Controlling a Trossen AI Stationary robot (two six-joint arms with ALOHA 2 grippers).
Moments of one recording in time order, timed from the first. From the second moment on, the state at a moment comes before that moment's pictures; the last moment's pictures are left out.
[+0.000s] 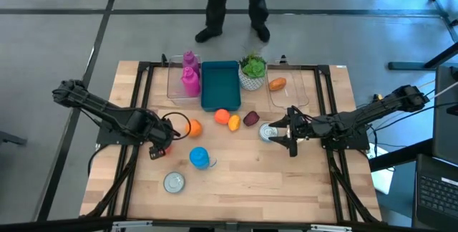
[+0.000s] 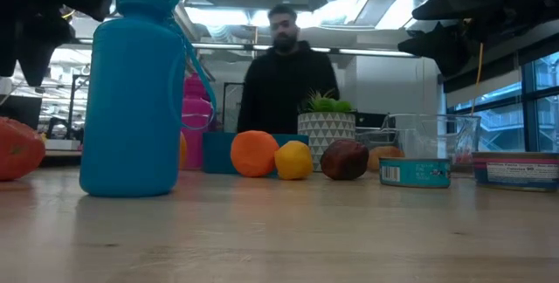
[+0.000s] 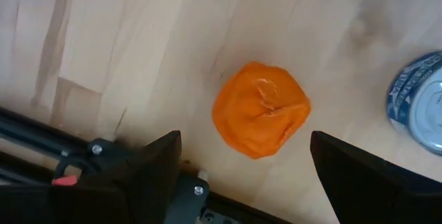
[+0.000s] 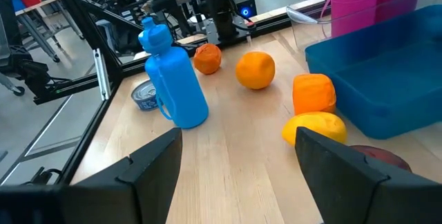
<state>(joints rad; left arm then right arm) -0.34 1.06 0.89 -1.28 -0.06 -0.75 0.34 0.86 0.31 0.30 0.32 0.38</state>
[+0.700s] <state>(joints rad) -0.35 1.06 0.89 -1.41 -0.03 -0.90 0.34 0.86 0.31 0.30 0.32 0.38</state>
